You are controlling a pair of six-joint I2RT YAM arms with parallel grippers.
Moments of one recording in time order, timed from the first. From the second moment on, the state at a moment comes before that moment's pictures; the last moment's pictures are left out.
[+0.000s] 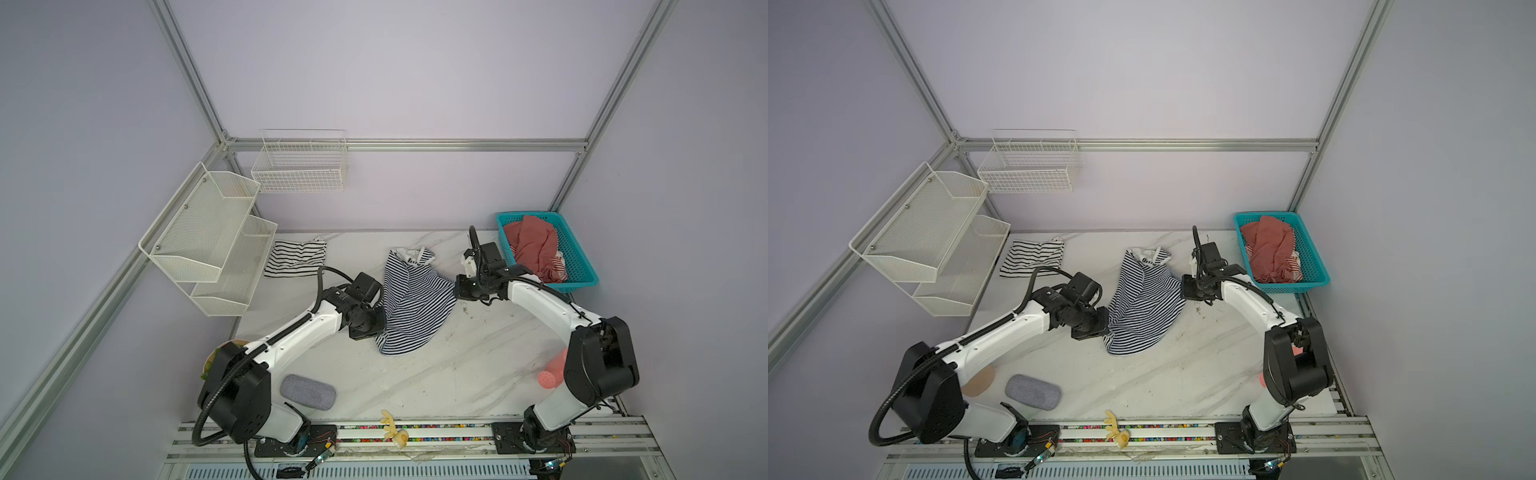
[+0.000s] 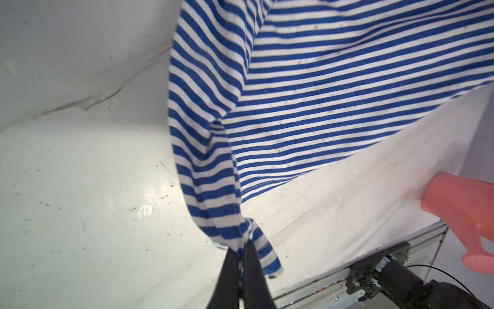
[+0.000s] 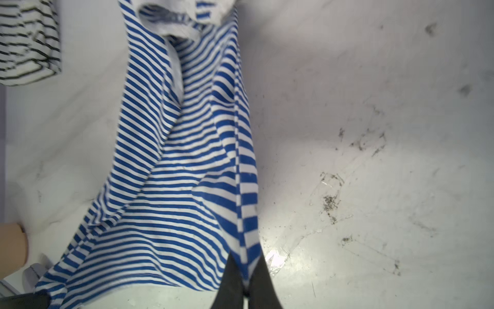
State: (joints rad) left arm -0.58 1.40 1.09 -0.81 0.19 -0.74; right arm 0.34 1.59 1.25 -0.63 -0.21 0.37
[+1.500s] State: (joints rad) left arm -0.28 1.23 0.73 -0.45 0.39 -0.99; right arm 0.36 1.81 1.17 -0.48 -0.40 0.46
